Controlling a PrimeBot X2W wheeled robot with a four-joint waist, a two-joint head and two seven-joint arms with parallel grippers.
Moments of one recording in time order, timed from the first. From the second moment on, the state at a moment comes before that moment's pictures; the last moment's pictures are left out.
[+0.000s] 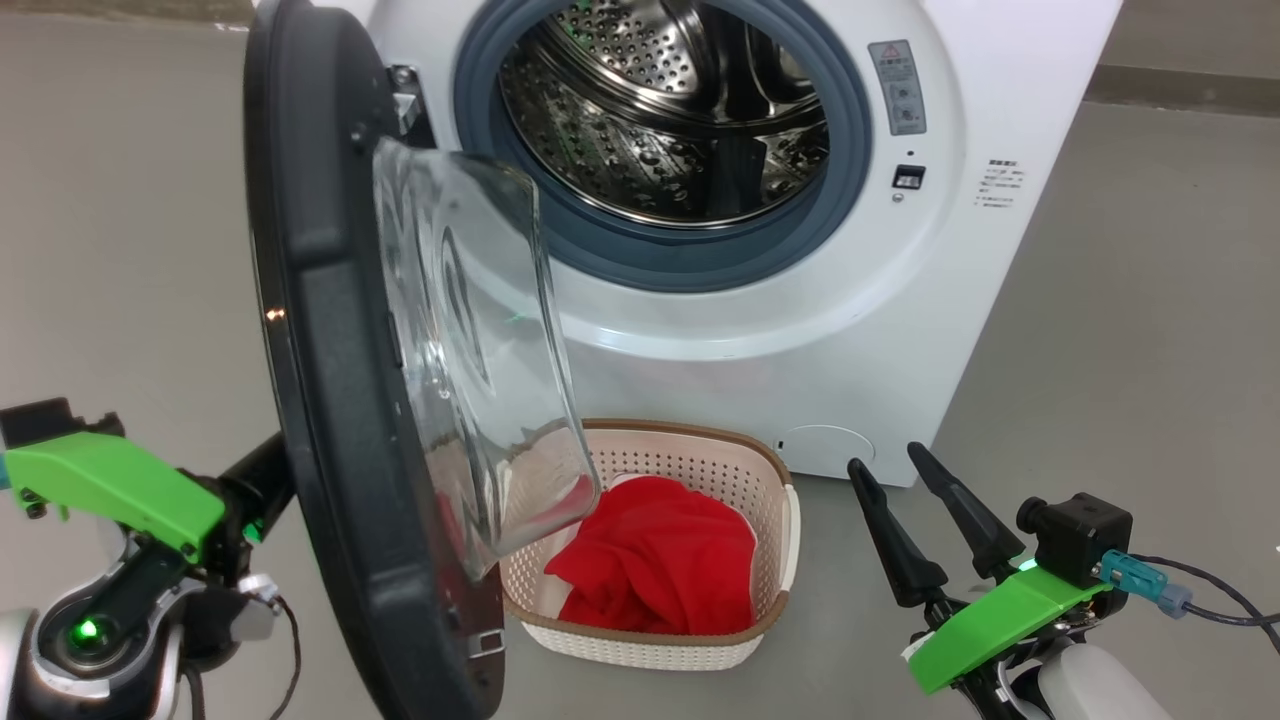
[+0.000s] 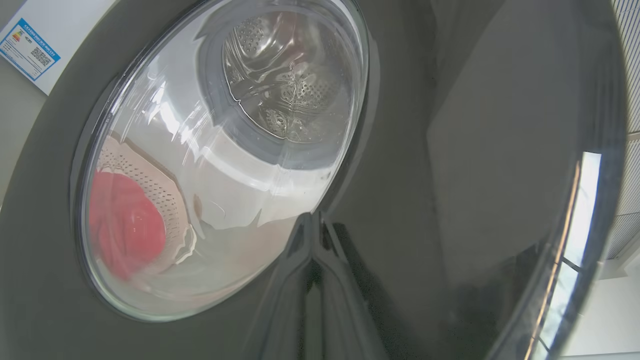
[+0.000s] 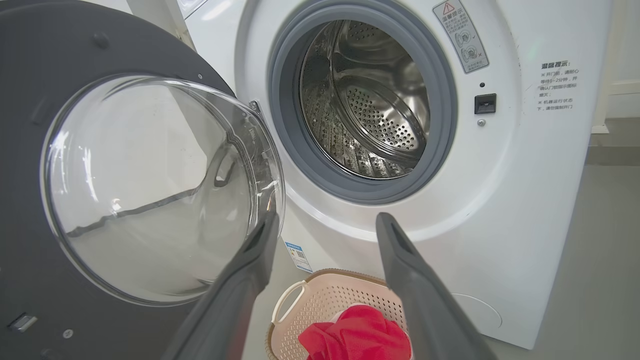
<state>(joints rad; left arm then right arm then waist) -0.28 0.22 -0.04 -0.15 -1.49 0.36 0.67 -0.23 -0.21 0.31 0.31 0.54 0.13 -0.25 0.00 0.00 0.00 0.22</state>
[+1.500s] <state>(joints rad) -0.45 0.19 -0.02 -0.05 -1.42 0.30 0.55 -0.27 -0.17 0.25 0.28 0.53 0.13 -0.25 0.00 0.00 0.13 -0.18</state>
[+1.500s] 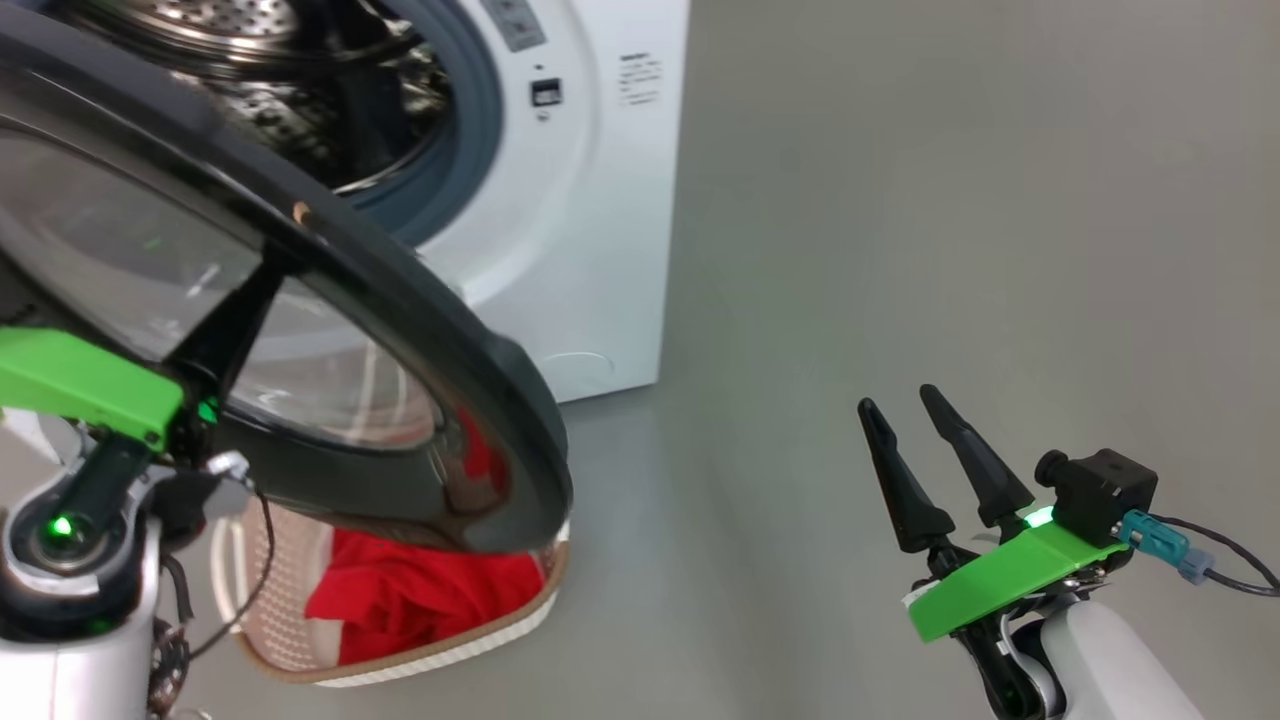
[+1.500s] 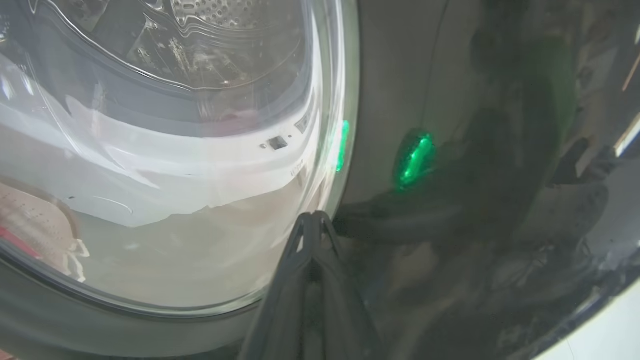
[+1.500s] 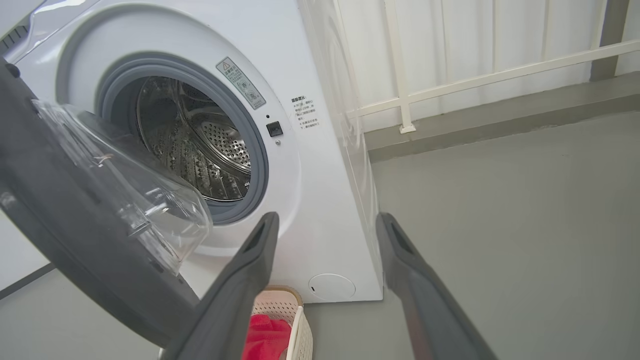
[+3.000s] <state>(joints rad) -0.60 0.20 0.02 0.17 -1.37 0.18 0.48 -0.29 -0.16 0.24 0.27 0.51 0.13 -0.25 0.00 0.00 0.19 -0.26</state>
